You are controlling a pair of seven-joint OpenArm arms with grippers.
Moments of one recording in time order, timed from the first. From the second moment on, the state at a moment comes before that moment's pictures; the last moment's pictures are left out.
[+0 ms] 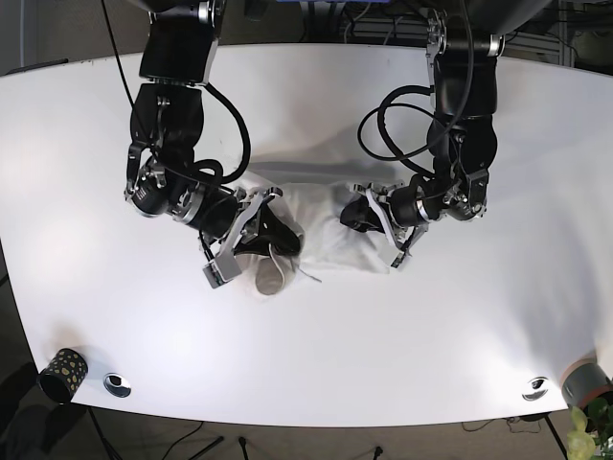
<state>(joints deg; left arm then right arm) -13.6 0.8 -3.1 61.3 -22.8 -38.5 45.7 9.5 0.0 11.1 90.4 41.0 38.9 -59.7</state>
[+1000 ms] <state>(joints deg) -12.4 3.3 -3.1 61.3 -22.8 -38.7 45.6 14.3 -1.1 1.4 78.1 40.9 38.5 -55.5</state>
